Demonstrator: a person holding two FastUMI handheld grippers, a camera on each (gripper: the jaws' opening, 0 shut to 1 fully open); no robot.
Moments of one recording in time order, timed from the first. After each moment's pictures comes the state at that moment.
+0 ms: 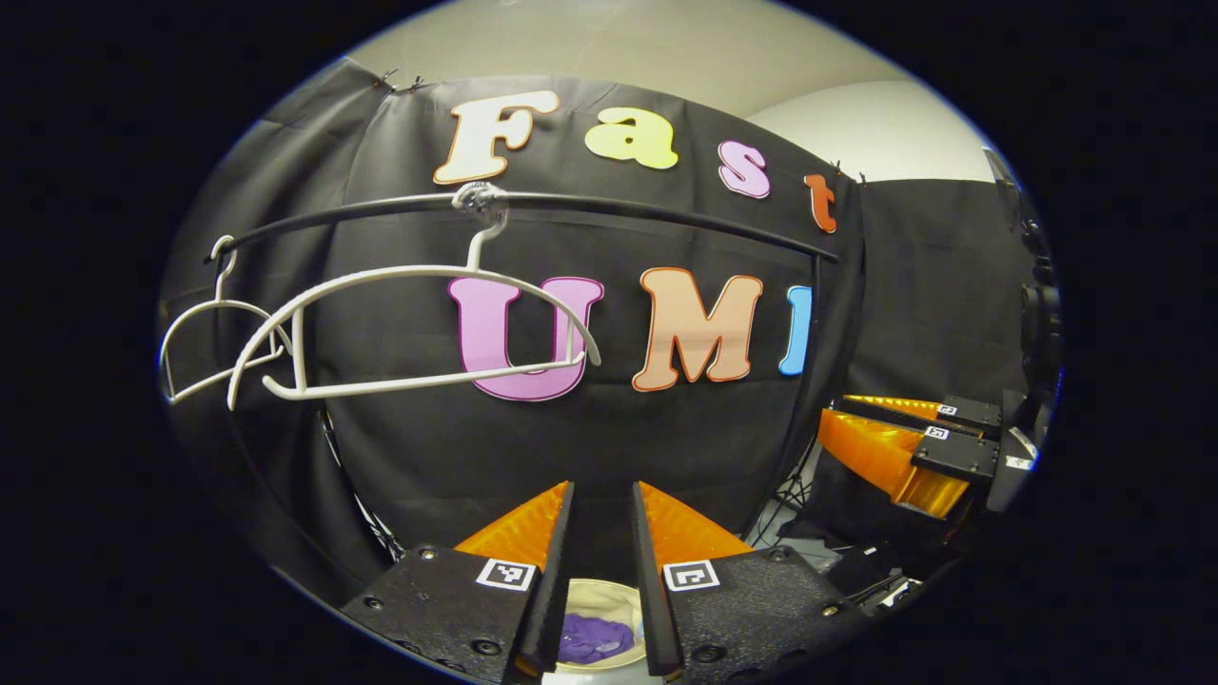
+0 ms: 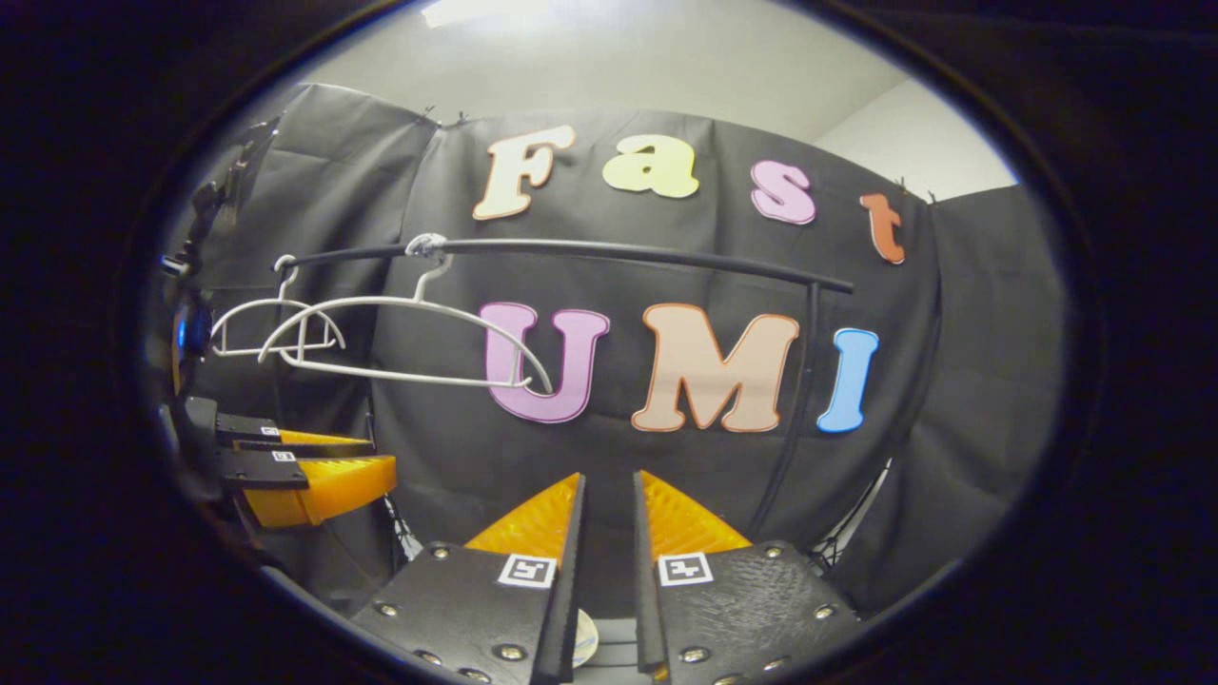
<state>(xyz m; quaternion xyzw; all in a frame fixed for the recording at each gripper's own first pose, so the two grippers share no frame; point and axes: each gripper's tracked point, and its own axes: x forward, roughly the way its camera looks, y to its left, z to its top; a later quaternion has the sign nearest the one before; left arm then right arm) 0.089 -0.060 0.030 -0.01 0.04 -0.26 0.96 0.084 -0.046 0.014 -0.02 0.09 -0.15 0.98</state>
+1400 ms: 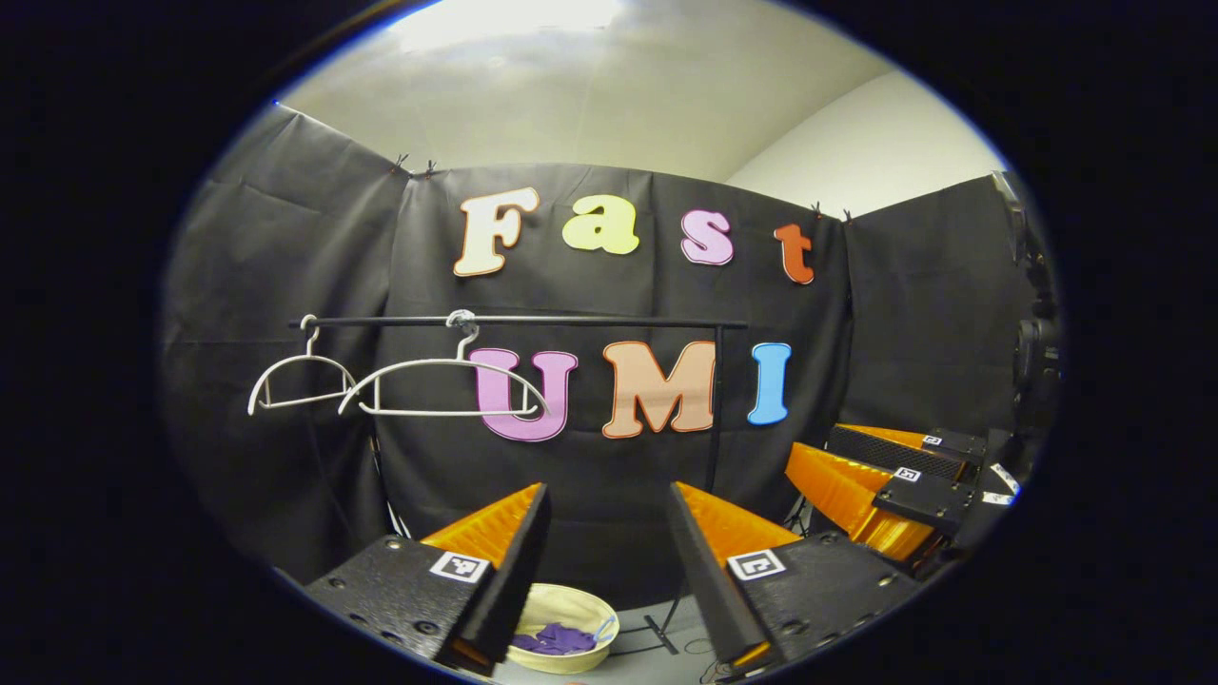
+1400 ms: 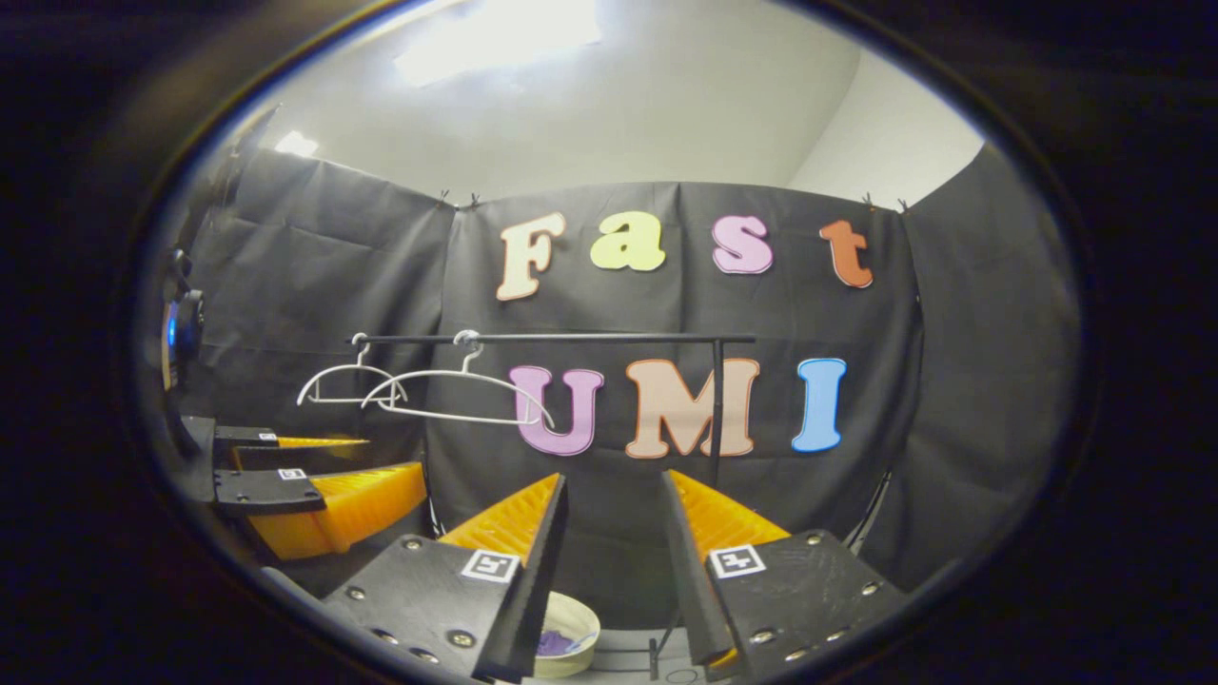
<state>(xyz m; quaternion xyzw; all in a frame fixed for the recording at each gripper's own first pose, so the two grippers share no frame) -0.126 -0.129 0.093 -0.03 -0.05 -0.20 0.98 -0.114 -0.106 0.091 0.02 0.01 -0.09 1.00</state>
